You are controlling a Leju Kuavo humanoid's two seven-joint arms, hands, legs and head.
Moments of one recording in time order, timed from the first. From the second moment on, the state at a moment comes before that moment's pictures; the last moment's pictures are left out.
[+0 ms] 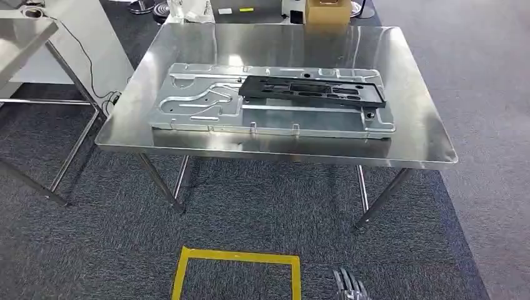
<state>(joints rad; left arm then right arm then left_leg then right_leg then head) -0.05 -0.08 1.40 -0.24 -1.31 0.00 -0.36 0.29 0.00 0.18 -1.22 1.15 -0.47 0.07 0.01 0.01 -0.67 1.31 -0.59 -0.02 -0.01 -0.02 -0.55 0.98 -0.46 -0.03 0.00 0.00</state>
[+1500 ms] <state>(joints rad) -0.06 -0.12 1.40 -0.26 -1.36 0.02 -0.34 0.02 0.17 -0.62 -0.22 0.83 -0.02 0.03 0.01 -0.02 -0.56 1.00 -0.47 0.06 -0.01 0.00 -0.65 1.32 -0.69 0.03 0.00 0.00</state>
